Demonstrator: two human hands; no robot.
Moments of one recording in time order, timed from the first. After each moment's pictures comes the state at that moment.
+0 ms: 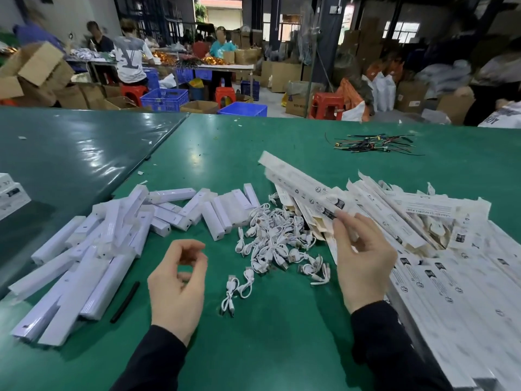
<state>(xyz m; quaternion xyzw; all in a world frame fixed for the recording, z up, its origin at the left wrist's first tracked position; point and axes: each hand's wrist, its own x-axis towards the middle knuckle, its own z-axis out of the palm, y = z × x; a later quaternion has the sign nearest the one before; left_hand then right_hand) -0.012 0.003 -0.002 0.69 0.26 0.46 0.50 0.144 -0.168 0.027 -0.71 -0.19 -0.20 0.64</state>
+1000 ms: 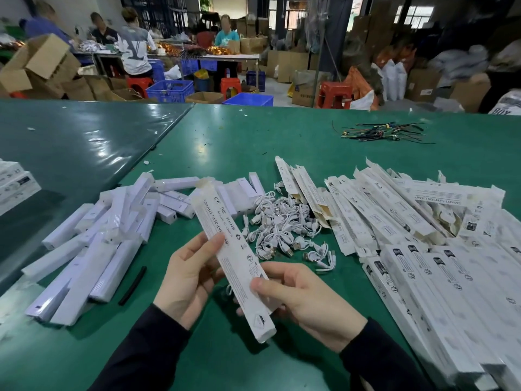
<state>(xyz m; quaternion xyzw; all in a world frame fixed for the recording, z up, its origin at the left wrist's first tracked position) -0.015 -0.002 0.018 0.46 0.21 0.25 0.83 0.073 -0.158 0.031 -0.58 -0.31 0.46 0.60</state>
